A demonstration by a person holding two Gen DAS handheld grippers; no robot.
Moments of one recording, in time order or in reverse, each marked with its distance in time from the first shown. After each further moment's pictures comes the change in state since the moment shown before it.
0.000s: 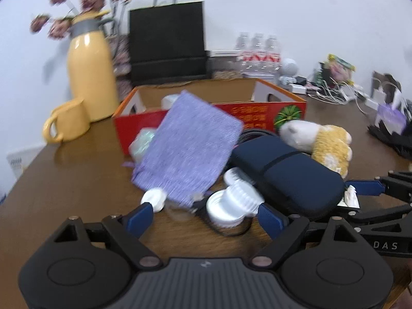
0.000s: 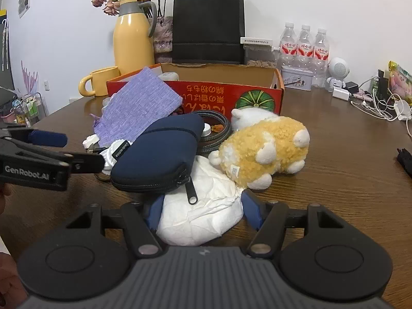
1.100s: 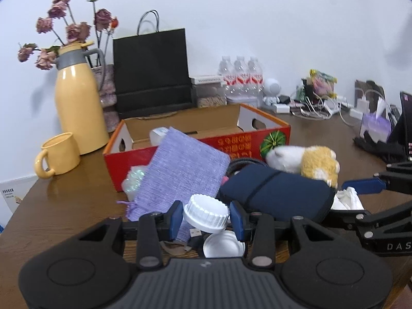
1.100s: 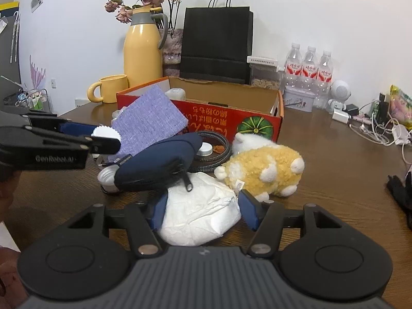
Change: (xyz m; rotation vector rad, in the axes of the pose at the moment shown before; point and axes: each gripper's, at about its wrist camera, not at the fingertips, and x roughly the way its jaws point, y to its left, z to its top) left arm -0.011 0.003 0.014 0.045 -0.116 -0.050; right arm -0.025 0.005 0.016 -0.077 -0.041 -0.001
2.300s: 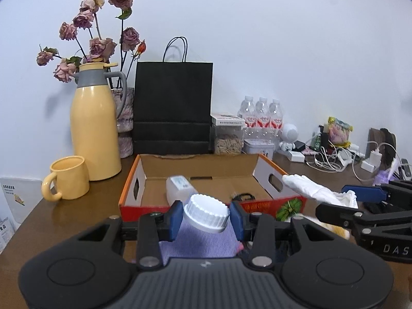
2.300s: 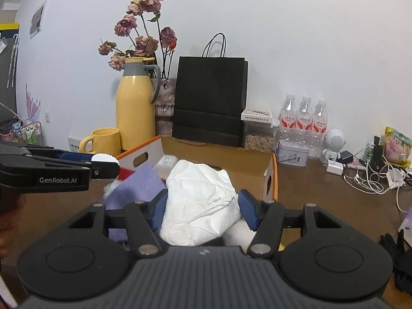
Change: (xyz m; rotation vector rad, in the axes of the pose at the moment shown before) left arm 0.009 0.033 0.064 -0.139 -0.113 0.020; right arm 0.004 -0.002 0.079 0.007 -0.180 -0.034
